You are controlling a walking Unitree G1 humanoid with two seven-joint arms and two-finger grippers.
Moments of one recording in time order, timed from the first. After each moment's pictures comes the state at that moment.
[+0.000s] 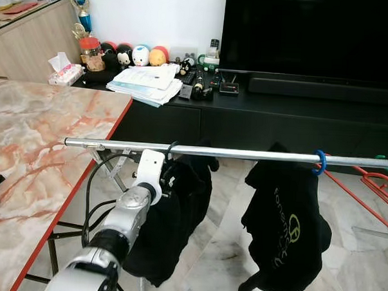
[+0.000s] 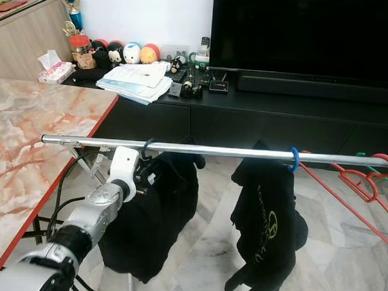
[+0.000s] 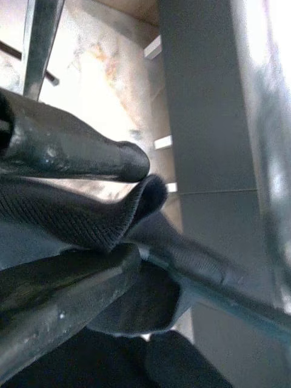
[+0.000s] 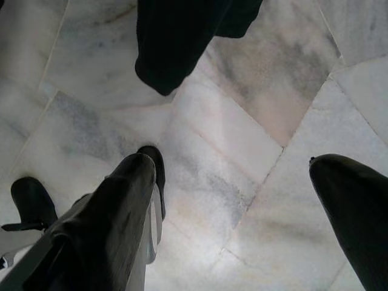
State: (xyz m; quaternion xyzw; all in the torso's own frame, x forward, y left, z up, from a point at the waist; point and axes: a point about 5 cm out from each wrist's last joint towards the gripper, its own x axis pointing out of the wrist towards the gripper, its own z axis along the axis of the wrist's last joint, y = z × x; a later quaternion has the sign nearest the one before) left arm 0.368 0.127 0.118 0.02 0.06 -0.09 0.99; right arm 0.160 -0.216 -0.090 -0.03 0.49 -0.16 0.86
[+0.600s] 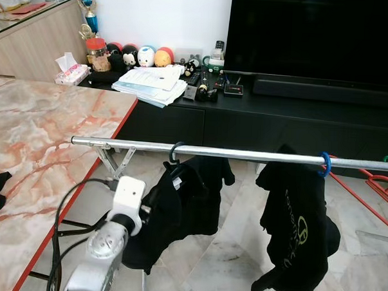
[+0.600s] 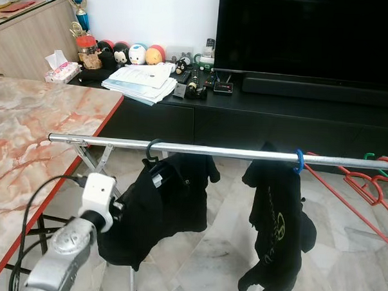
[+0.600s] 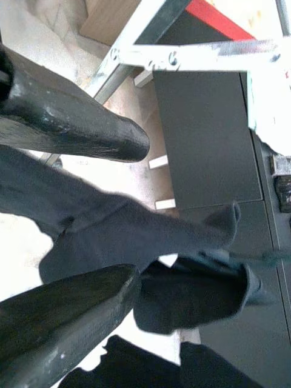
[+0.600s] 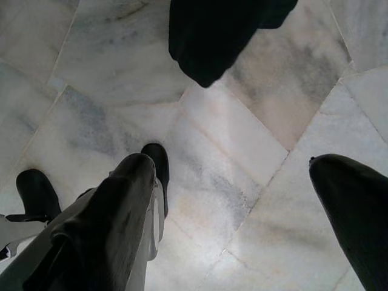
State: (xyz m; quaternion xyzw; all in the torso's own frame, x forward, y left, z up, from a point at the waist) left arm 0.290 0.142 0.103 0.06 0.03 -0.09 0.99; right arm 0.158 -0.221 -0.090 -0.02 0.49 -0.15 0.86
